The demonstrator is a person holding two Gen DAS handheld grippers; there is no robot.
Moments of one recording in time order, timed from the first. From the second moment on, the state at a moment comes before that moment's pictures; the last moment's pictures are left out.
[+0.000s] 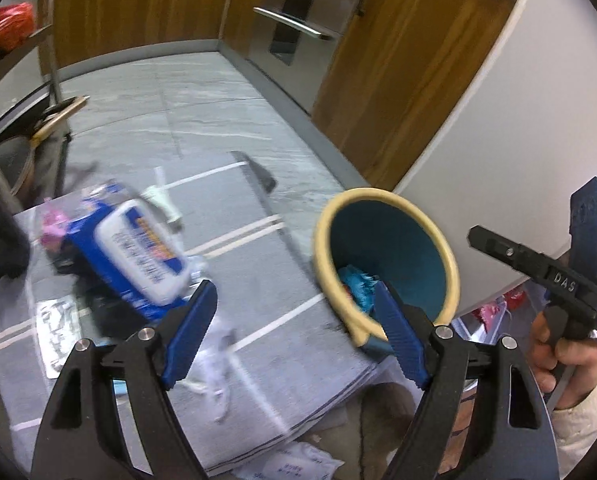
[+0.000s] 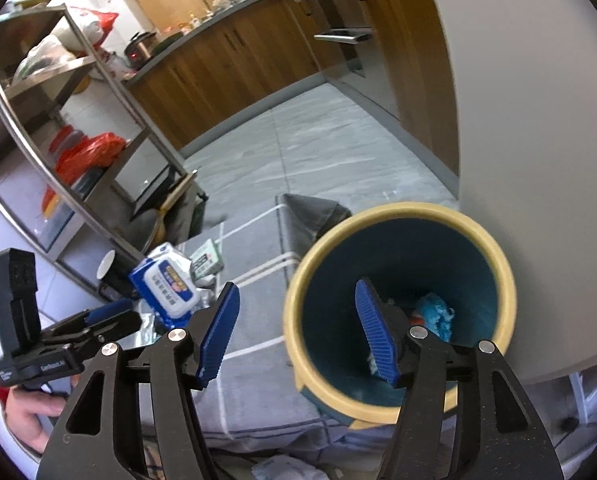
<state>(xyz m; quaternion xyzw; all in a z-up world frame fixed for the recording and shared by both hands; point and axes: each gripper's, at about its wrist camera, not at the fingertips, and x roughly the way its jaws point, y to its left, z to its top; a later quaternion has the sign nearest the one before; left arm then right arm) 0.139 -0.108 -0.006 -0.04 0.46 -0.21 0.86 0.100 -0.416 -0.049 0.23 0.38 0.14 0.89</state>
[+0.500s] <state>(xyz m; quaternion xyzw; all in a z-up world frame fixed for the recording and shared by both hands) 0.135 0.030 -0.039 -0.11 0.50 -0.10 0.85 0.124 -0.340 -0.047 0.20 0.40 0.20 0.87</state>
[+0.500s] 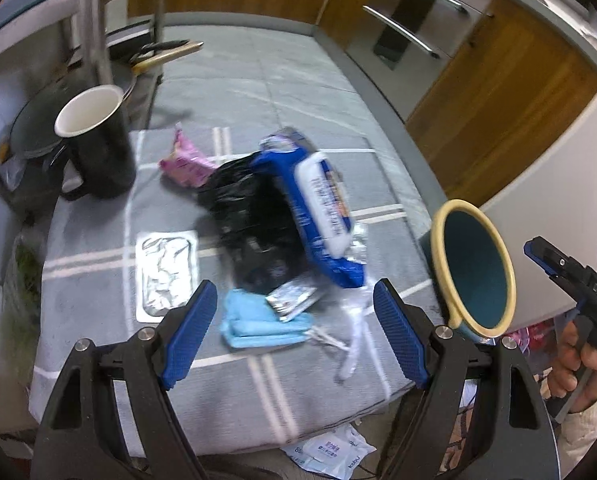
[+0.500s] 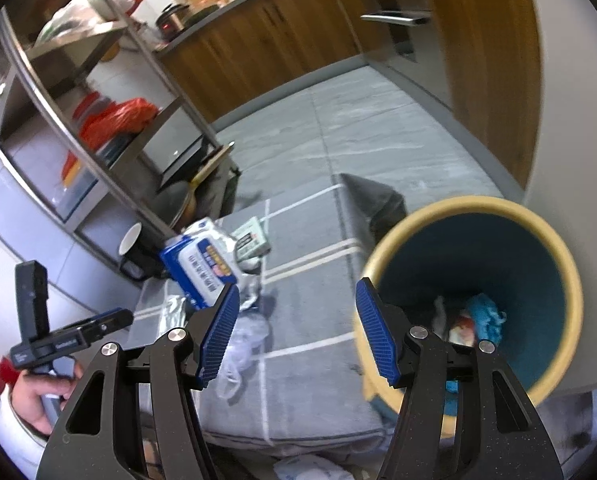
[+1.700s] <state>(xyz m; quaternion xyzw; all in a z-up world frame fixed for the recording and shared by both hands) 0.144 0.055 -0.153 -0.15 0.58 -0.08 0.80 0.156 -0.150 -0.087 -0.05 0.43 0.27 0.86</state>
